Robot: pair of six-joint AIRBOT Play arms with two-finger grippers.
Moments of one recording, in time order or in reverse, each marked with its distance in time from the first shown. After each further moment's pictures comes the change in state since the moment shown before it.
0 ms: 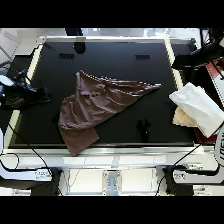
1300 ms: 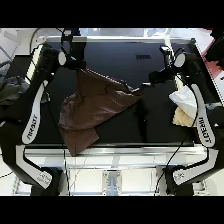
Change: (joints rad) left arm -0.573 -0.264 0.590 0.584 0.237 -0.401; right arm 0.129 -0.250 -0.223 -0.003 -0.377 0.096
